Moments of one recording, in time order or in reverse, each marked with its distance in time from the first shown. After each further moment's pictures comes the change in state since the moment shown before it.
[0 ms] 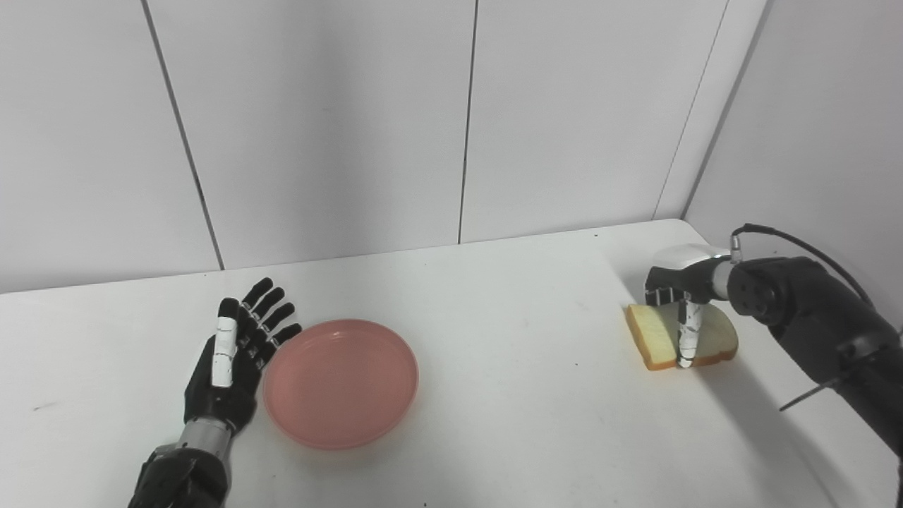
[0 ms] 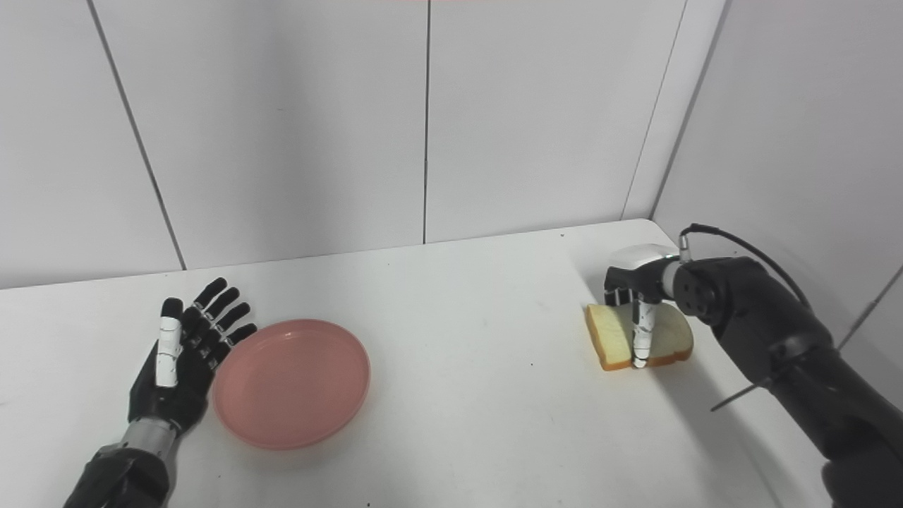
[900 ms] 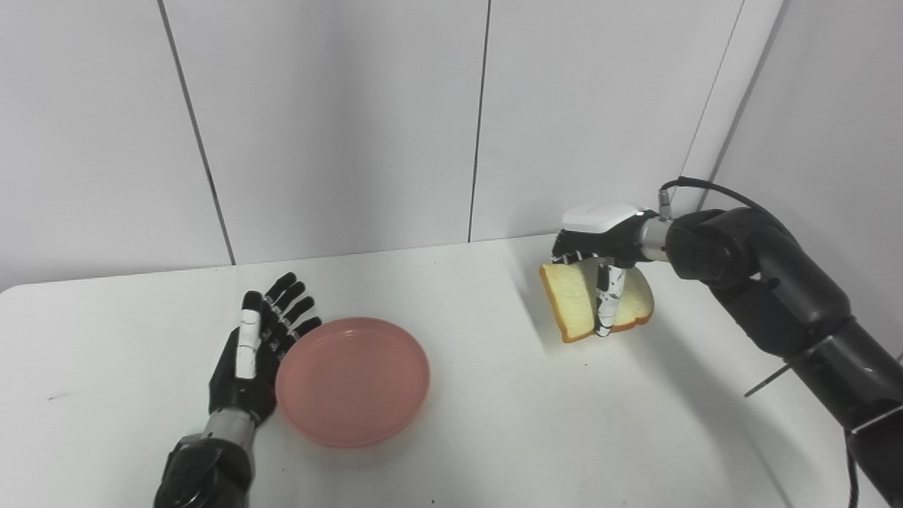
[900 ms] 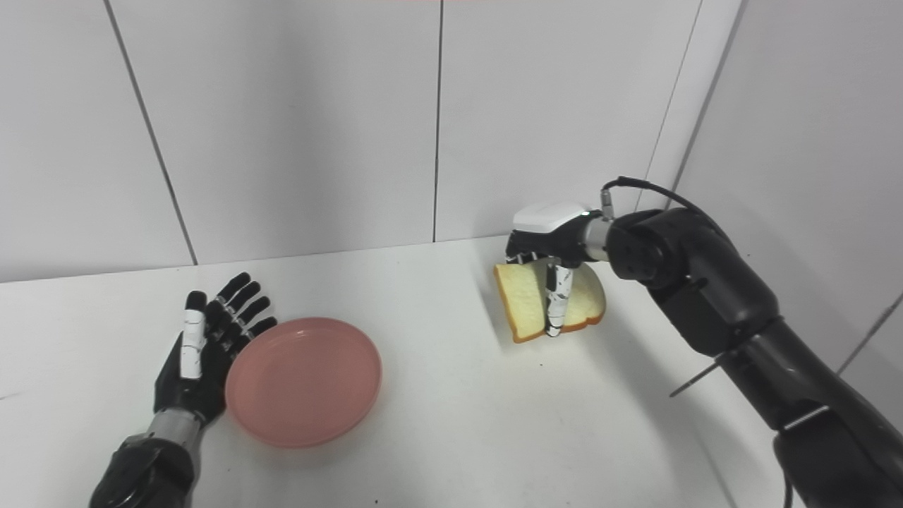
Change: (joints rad) left arm -0.004 -0.031 -0.011 0.006 0.004 -0.011 0.022; right arm -0.153 0.152 0.005 -0.299 0.034 -0.008 0.160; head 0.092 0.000
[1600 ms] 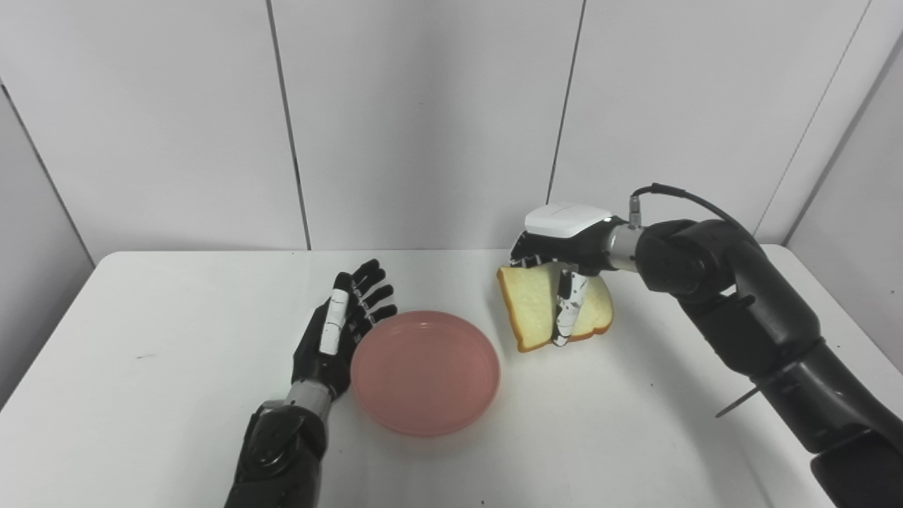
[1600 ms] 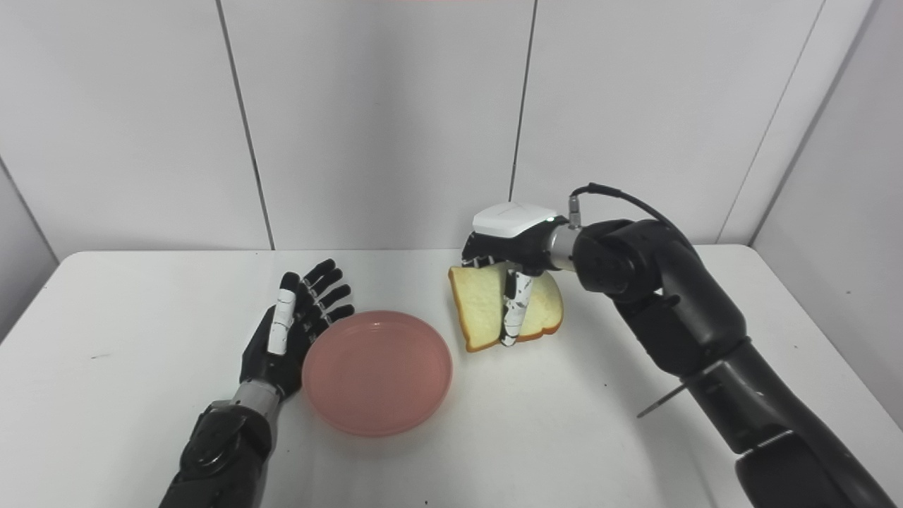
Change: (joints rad) left arm -0.049 -0.038 -0.006 0.098 0.048 -0.074 0.039; right arm -0.106 0.214 0.059 0.032 0.008 -0.033 -0.003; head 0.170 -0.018
